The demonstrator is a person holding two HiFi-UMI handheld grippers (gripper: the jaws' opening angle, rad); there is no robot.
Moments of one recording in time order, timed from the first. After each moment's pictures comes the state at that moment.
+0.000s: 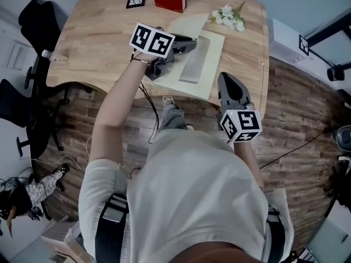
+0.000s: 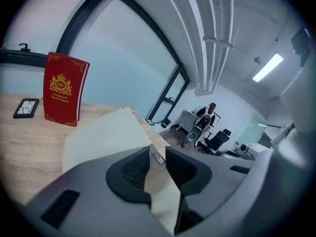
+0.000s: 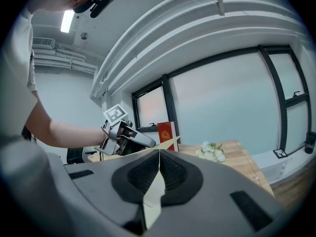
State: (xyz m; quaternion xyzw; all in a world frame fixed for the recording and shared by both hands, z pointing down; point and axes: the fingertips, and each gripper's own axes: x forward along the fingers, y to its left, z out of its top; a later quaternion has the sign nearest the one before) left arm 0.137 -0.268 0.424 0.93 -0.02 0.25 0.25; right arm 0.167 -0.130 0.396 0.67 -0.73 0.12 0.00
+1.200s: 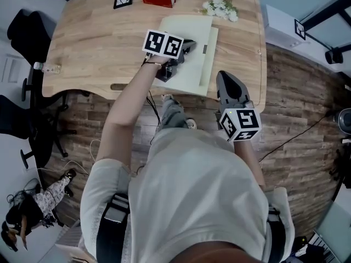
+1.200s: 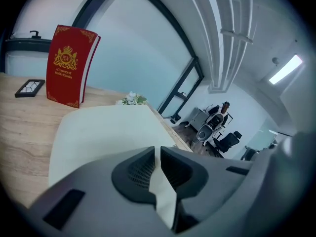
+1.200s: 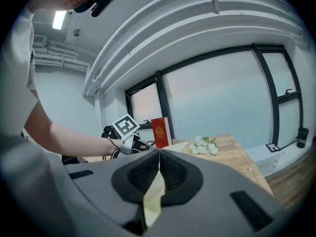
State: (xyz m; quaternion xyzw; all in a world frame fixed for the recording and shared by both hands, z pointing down) left arm 0.171 -0.275 0.502 0.91 -0.07 0.29 0.29; right arm 0.176 -0.125 0.415 0.69 -0.71 0.15 0.01
